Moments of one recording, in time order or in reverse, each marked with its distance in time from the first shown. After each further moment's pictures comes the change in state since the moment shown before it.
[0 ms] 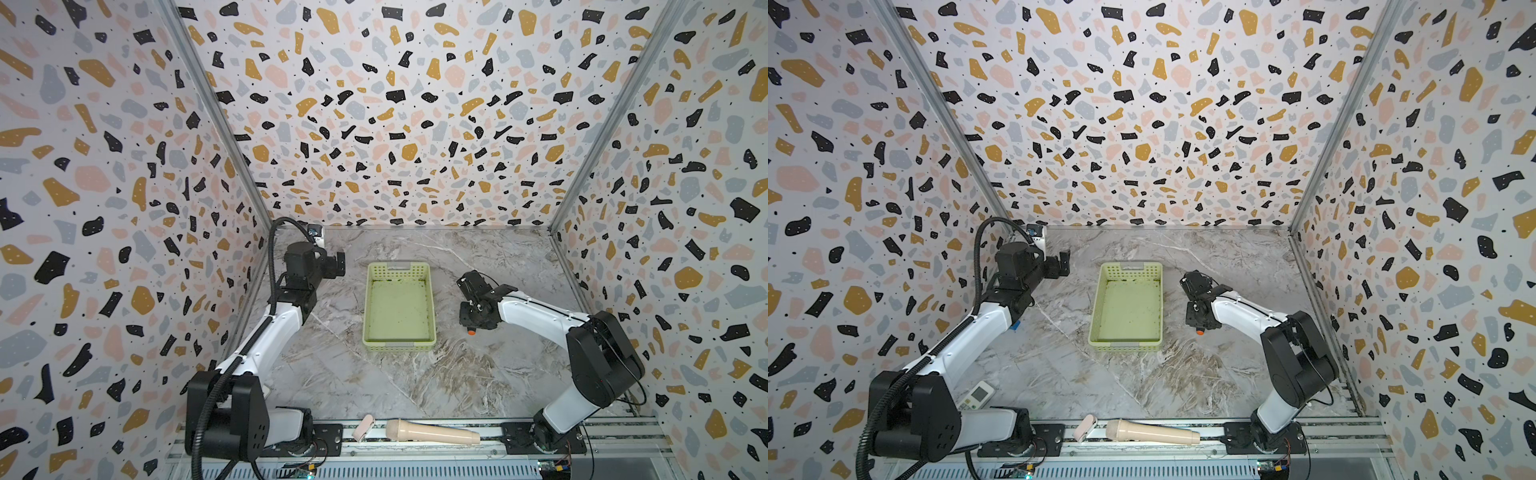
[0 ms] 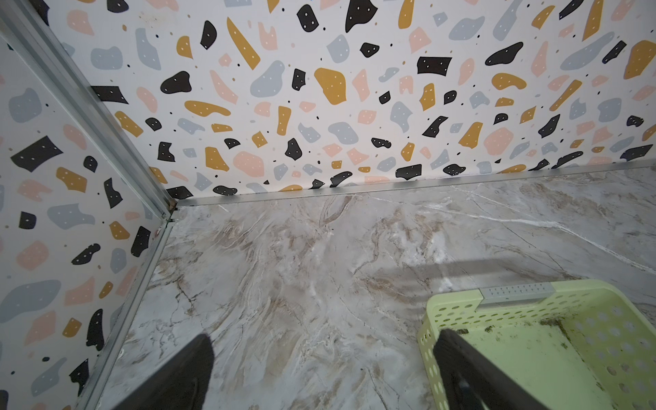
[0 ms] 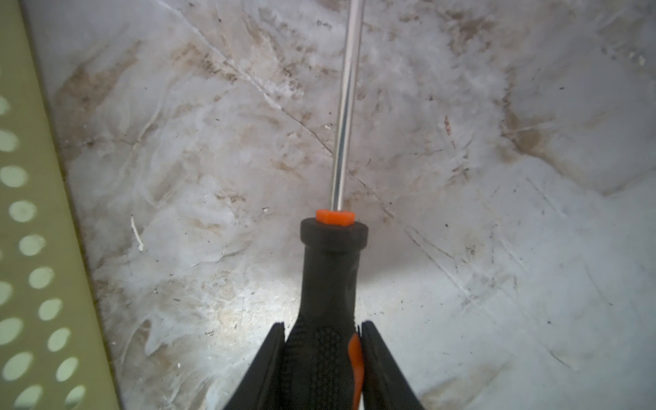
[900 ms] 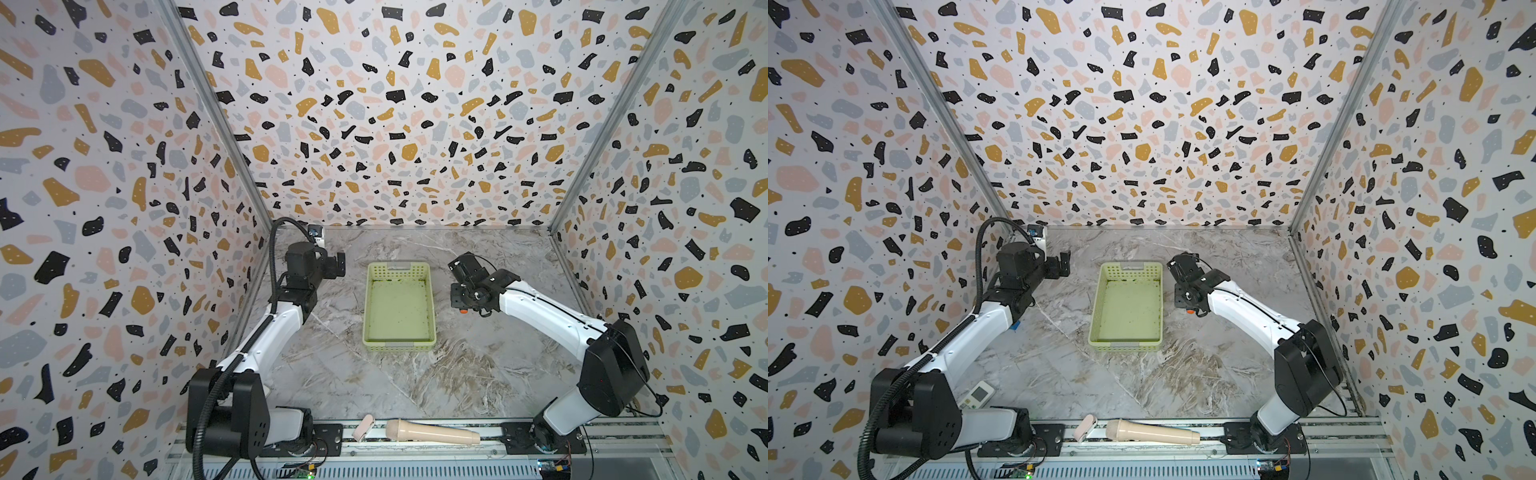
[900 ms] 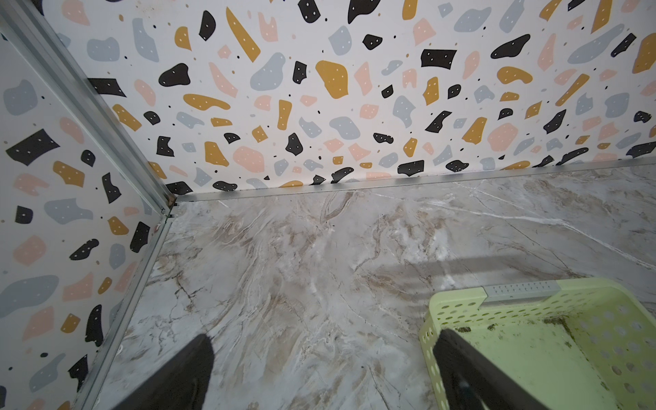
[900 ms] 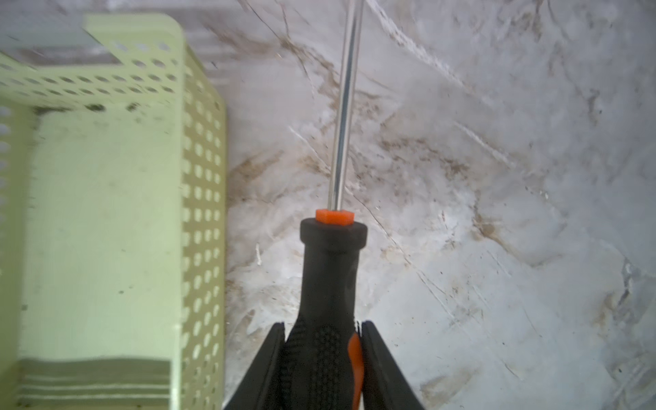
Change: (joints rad) left arm 0.000 0.011 0.000 -0.002 -0.005 -0.003; right arm 0.107 -0.042 0.269 -0.123 0.090 -0.069
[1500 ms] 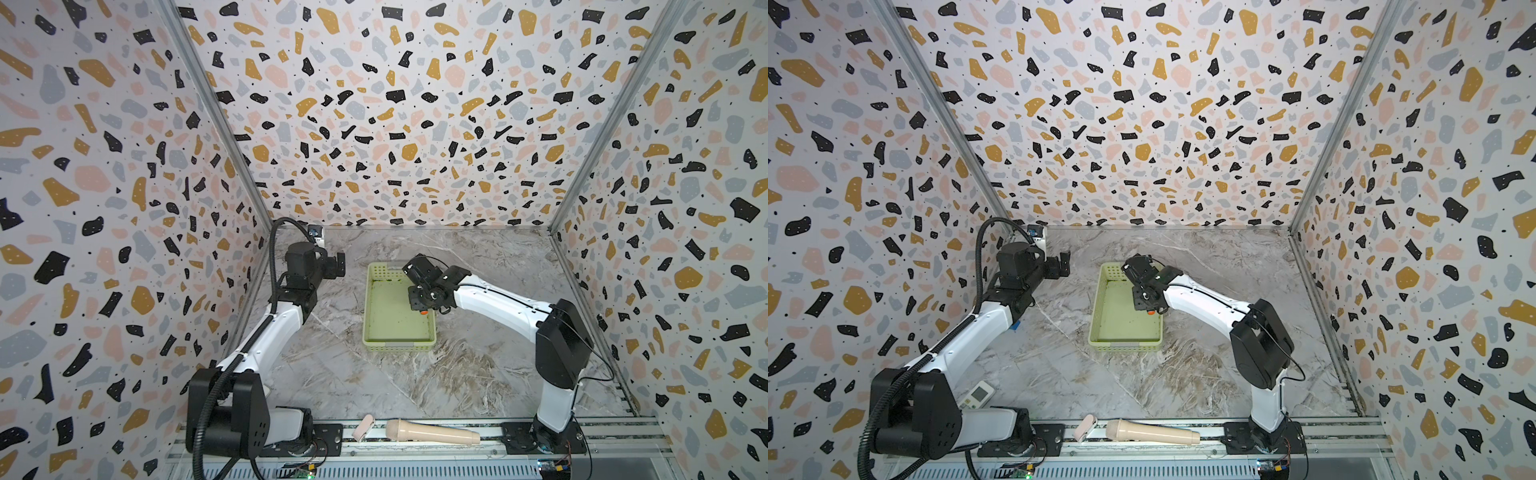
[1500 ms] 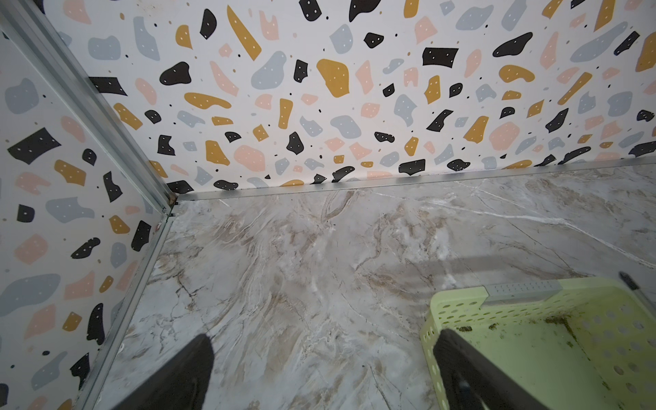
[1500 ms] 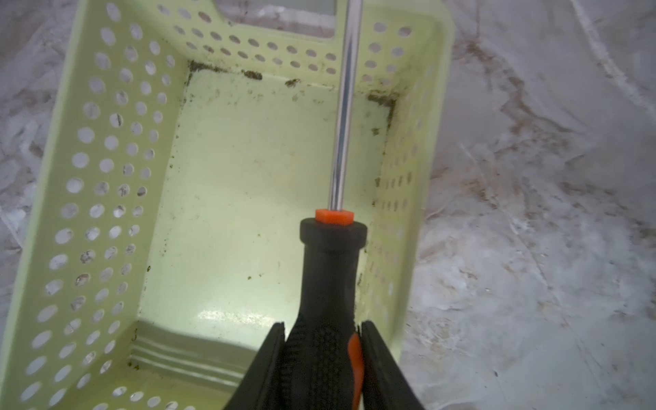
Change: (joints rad) left arm 0.000 0.000 0.000 -0.003 -0.003 0.000; right arm 0.191 0.314 0.279 -0.002 -0.059 0.003
